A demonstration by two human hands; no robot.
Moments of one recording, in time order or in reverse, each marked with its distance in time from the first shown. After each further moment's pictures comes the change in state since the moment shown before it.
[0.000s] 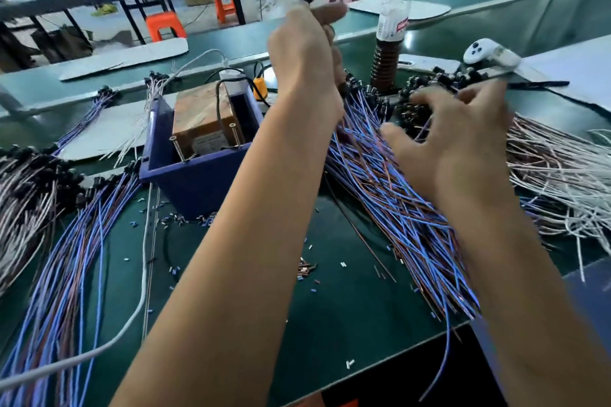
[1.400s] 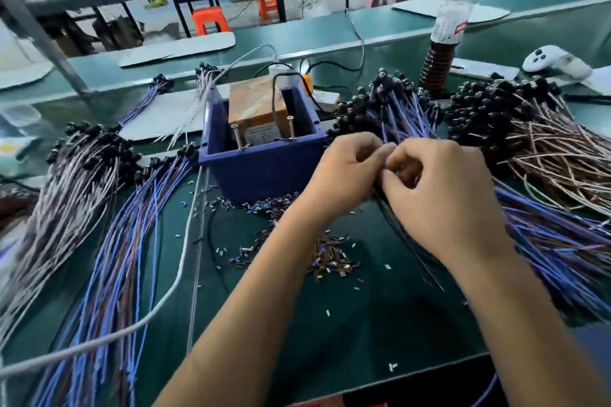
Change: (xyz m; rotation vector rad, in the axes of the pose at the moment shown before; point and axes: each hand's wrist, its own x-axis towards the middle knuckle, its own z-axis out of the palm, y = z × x) left_hand -0.023 -0.073 -0.102 0.825 -0.329 0.139; right_hand -0.042 -0.031 0.028 0.280 -0.125 -0.259
